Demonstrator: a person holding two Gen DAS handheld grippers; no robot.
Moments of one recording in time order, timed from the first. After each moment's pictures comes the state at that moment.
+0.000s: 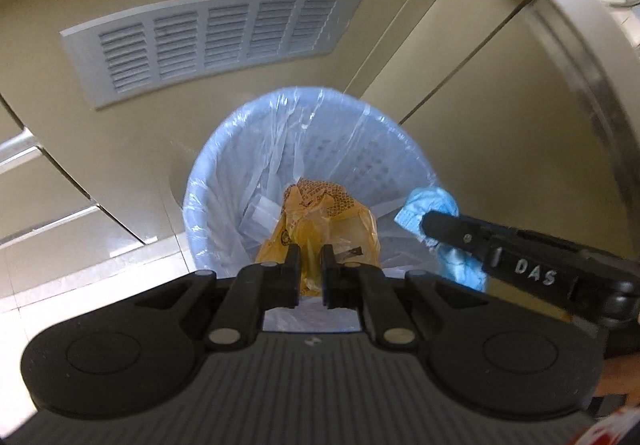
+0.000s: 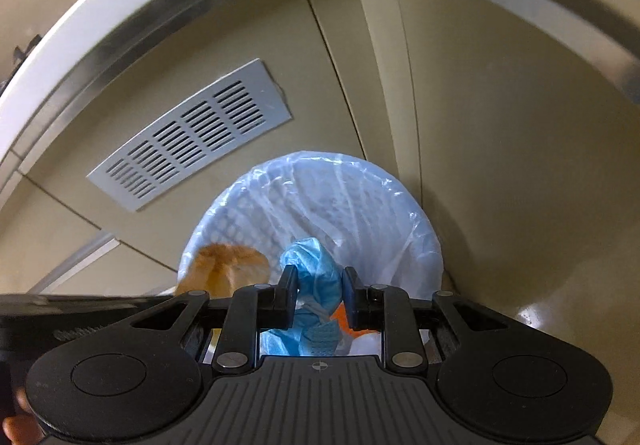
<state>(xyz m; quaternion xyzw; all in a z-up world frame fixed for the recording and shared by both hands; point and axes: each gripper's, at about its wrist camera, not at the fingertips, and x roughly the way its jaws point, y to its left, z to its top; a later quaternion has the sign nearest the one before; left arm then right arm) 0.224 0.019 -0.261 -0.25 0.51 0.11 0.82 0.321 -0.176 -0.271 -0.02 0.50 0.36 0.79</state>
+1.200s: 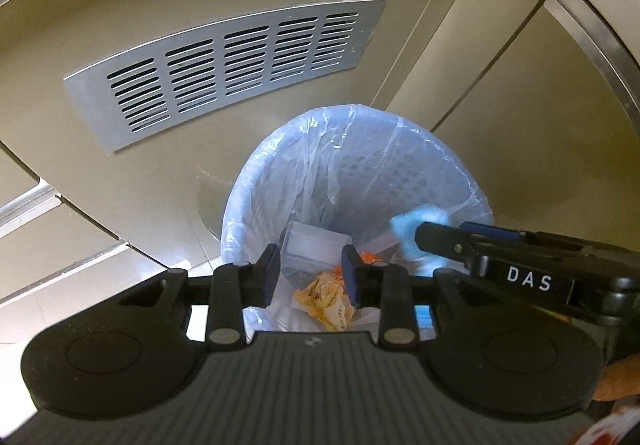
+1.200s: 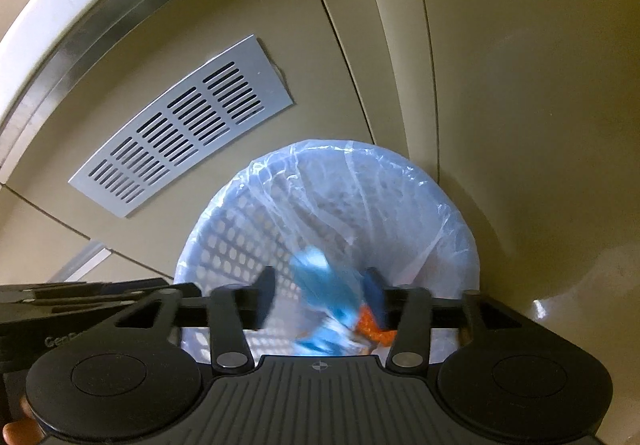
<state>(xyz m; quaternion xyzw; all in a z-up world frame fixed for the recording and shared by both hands) 0.235 0.030 -0.268 -0.19 0.50 0.12 0.83 0.326 -0.148 -0.294 0.00 0.51 0.35 0.78</state>
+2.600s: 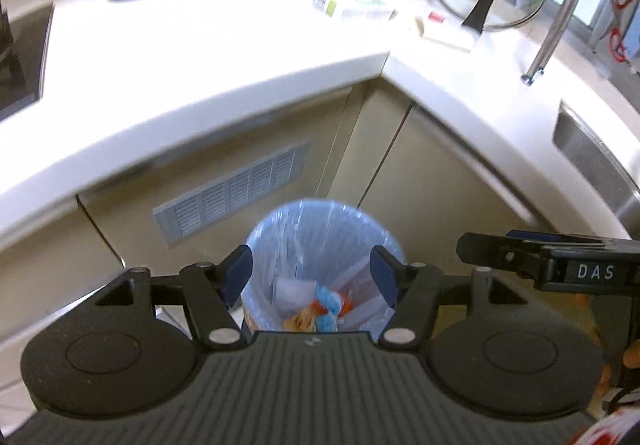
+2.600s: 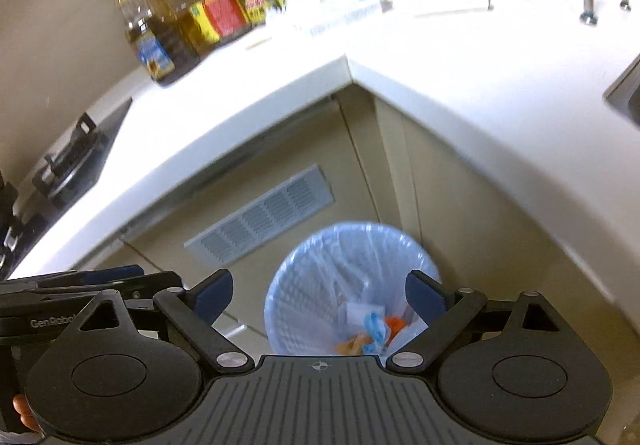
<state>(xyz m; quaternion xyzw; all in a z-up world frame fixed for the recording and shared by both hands) 0.148 0.021 -0.094 -0.13 0.40 0.06 0.91 0.236 -0.206 -0.114 0.04 0.42 0.33 0.84</state>
